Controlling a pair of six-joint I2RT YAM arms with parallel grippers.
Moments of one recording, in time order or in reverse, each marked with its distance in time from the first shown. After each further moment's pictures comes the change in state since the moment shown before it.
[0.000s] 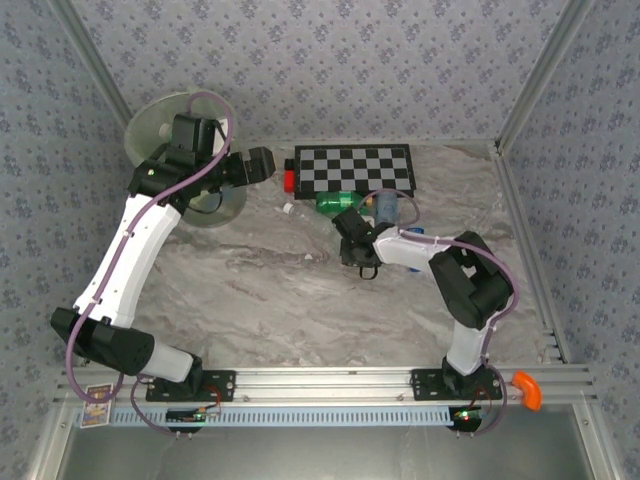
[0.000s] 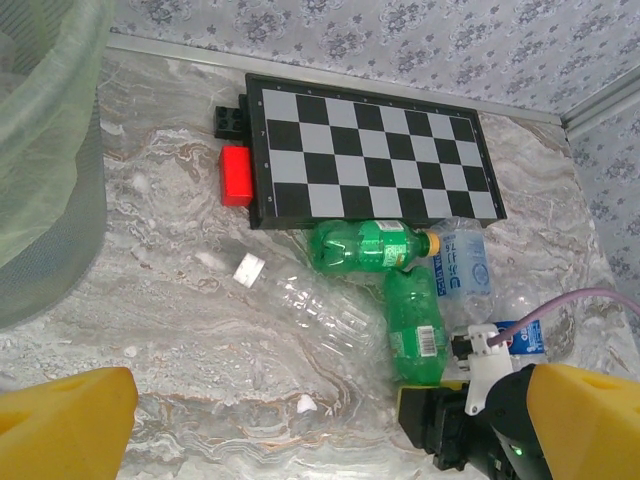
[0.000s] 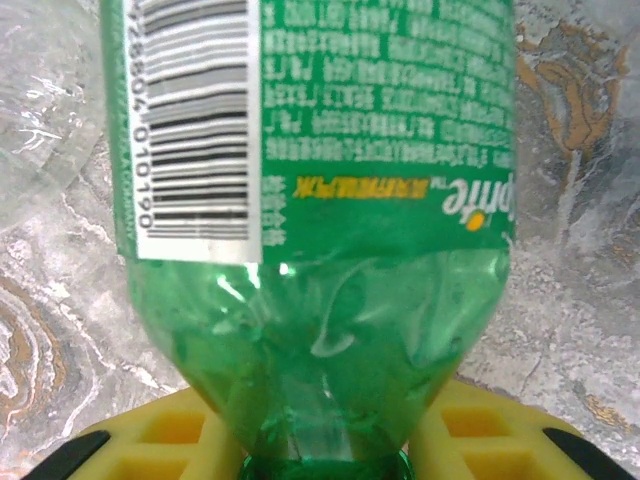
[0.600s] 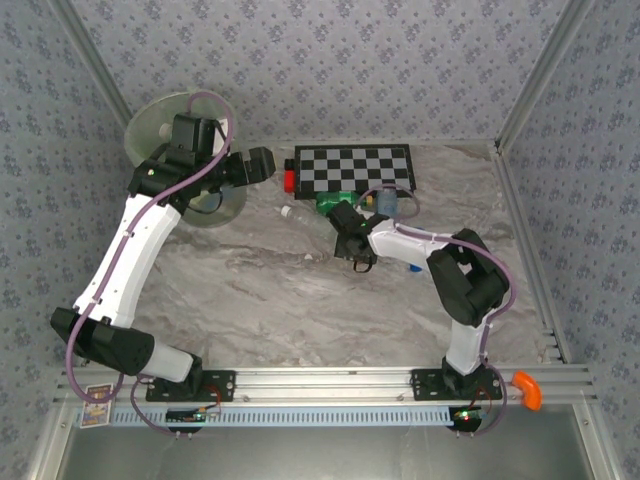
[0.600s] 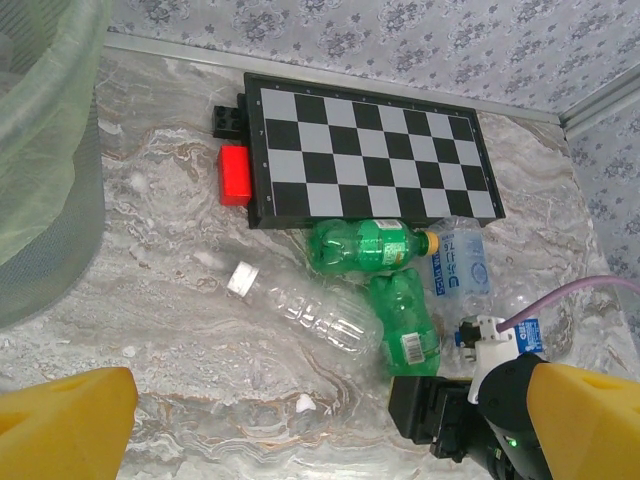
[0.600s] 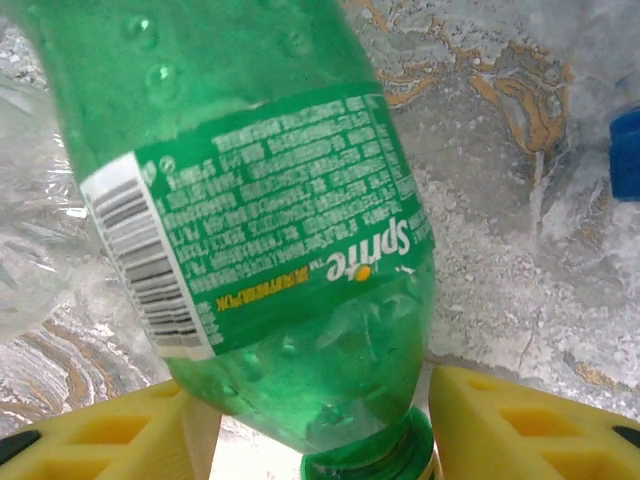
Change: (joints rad) left arm 0.000 0.000 0.000 0.000 0.004 0.000; right arm 0.013 0.039 0.109 -0.114 0.032 0.129
